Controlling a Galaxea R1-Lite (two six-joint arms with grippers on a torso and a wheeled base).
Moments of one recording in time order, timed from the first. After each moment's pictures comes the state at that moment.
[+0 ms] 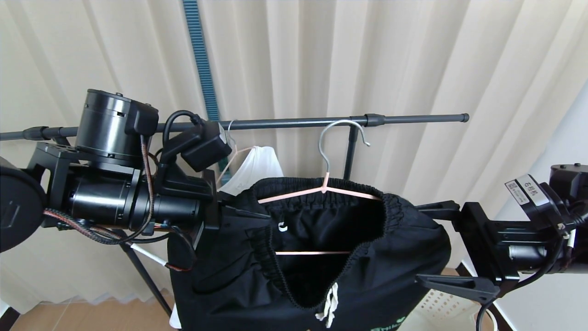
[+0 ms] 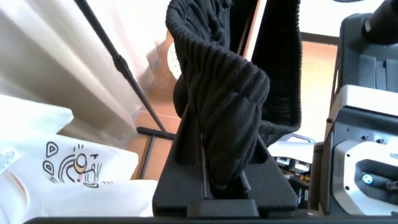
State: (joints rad) left arm -0.46 1.57 -1.05 0.05 -0.67 0.46; right arm 0.17 1.56 -0.52 -0.65 1.15 -0.43
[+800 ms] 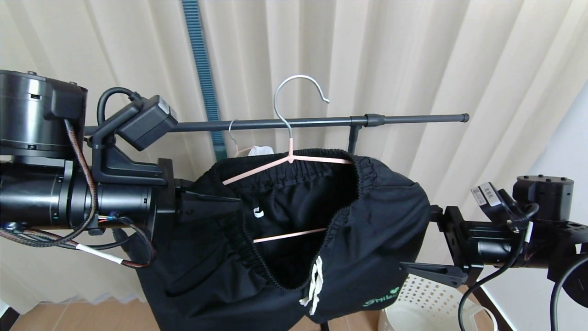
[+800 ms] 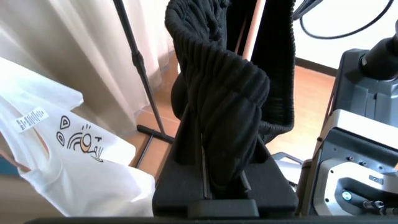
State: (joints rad) left arm -0.38 1.43 -0.99 0.03 -0.67 0.32; right arm 0.11 1.76 -0.52 -0.80 1.15 -0.43
